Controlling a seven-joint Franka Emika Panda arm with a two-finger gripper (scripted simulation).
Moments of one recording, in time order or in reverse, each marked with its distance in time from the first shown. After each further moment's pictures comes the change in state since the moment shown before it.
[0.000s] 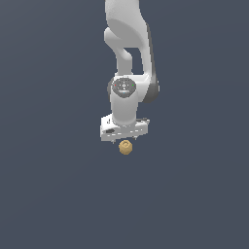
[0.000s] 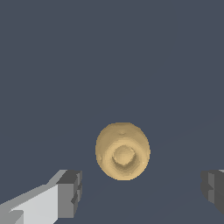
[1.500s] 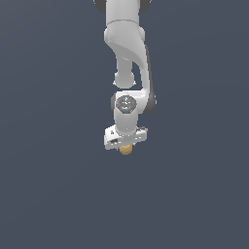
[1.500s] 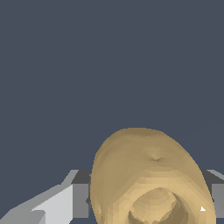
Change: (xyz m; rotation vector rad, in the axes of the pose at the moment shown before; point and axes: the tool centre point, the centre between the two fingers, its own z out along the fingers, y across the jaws) arm -0.001 -0.007 0.069 -0.003 0.008 -0.070
